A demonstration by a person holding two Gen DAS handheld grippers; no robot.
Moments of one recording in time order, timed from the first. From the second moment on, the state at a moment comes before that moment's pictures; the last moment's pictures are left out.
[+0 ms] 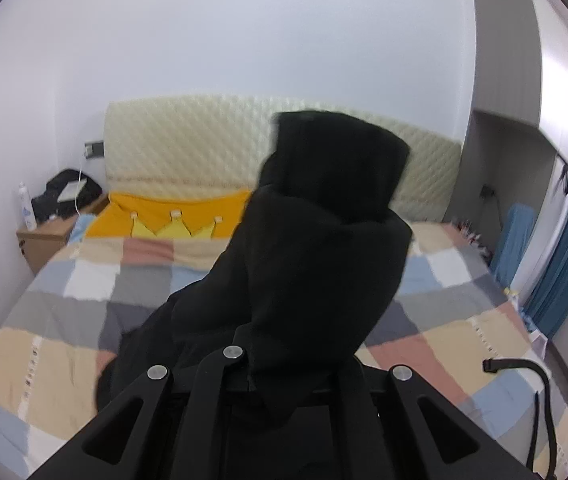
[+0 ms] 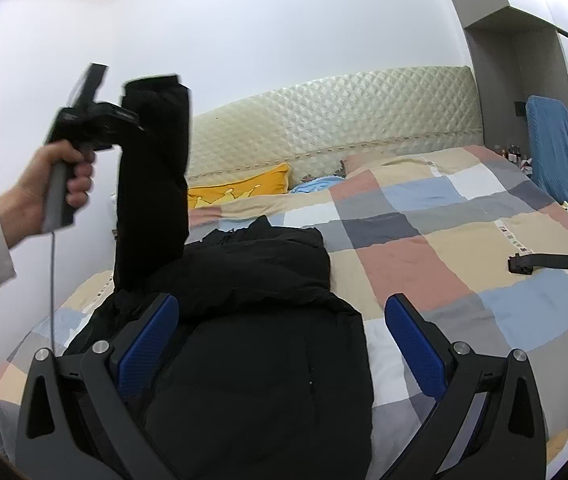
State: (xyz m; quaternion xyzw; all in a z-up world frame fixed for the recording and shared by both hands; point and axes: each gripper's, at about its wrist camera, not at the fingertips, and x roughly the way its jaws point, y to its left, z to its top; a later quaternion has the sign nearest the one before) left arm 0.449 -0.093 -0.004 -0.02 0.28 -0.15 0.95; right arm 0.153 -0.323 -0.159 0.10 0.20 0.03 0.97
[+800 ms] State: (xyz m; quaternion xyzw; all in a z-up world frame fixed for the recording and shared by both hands) left arm 0.462 -0.302 -0.276 0.23 0.35 -0.17 0.89; right arm 0.168 -0.361 -0.185 0.14 0.20 -0.03 0.97
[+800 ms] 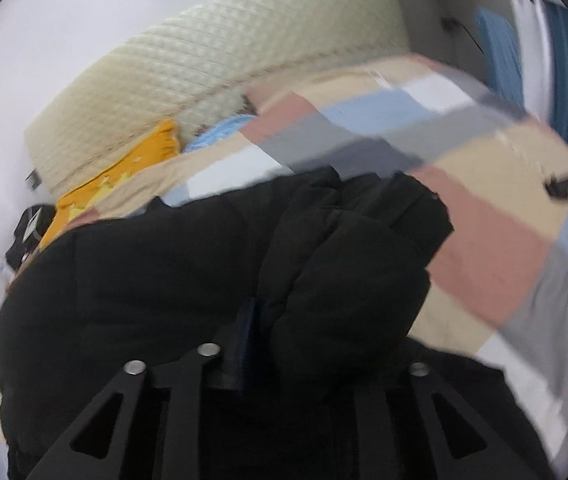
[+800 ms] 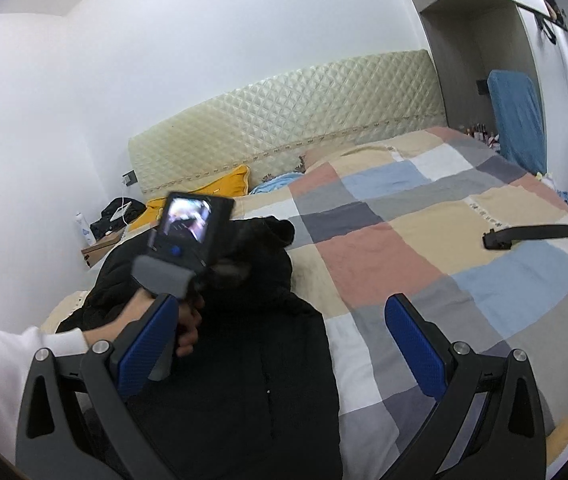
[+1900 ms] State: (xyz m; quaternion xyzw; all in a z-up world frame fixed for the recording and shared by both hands) left arm 0.336 -0.136 -0.063 0.03 0.28 -0.17 0.94; right arm 0.153 -0.355 -0.181 0.12 0.18 -0.03 0.98
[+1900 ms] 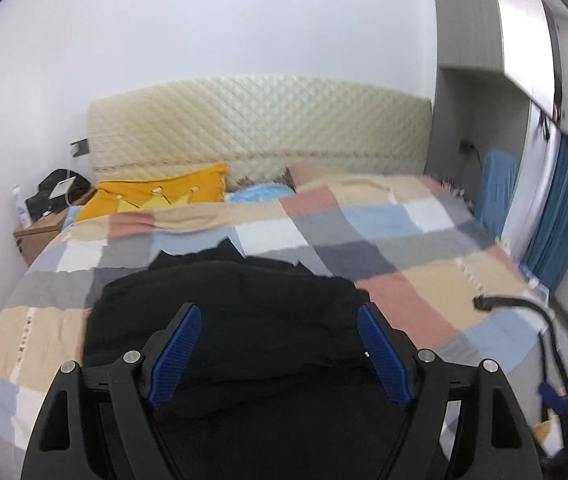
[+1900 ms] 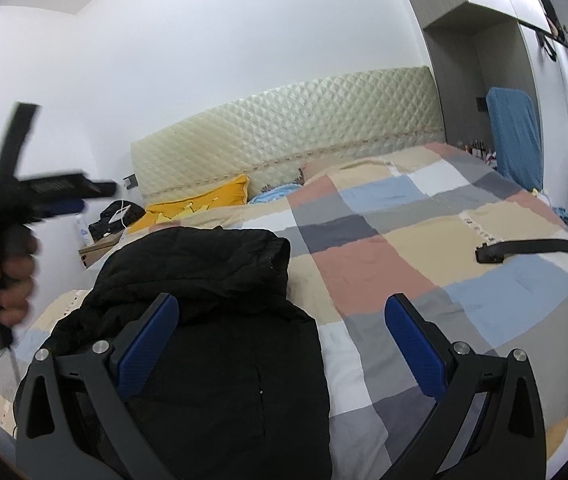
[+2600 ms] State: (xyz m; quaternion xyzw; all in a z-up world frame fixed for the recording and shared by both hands) left arm 0.196 0.021 -0.035 0.00 0.27 -0.15 0.95; right arm 0.095 -0.303 -0.163 0.12 0.18 0.03 0.98
